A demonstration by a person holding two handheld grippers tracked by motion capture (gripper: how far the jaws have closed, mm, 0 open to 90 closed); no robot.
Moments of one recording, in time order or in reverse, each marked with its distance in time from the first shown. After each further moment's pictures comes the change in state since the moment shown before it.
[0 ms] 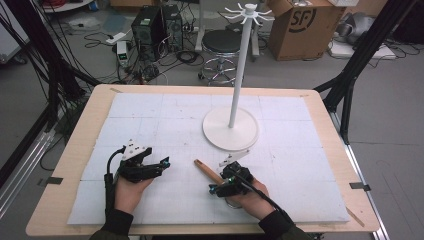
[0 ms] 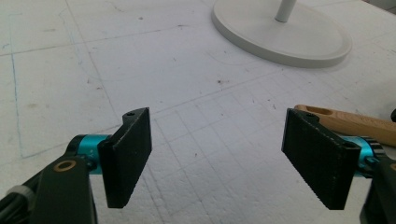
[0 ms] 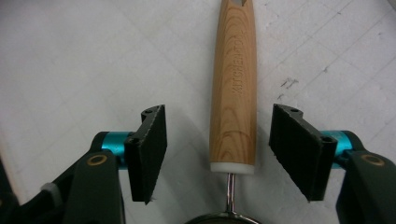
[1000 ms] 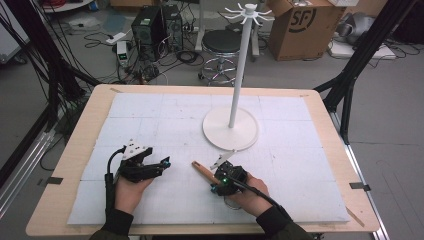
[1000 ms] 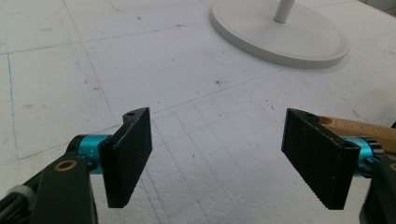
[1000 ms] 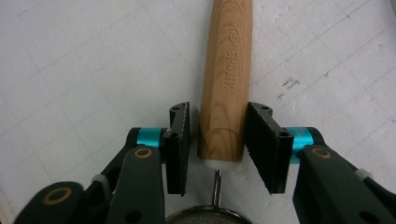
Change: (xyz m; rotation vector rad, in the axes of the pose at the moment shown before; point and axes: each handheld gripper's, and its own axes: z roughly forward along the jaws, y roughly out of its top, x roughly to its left) left arm -0.001 0.001 0.001 0.001 -0.002 0.001; right arm 0.012 0.016 0.003 0.142 -0.076 -0.140
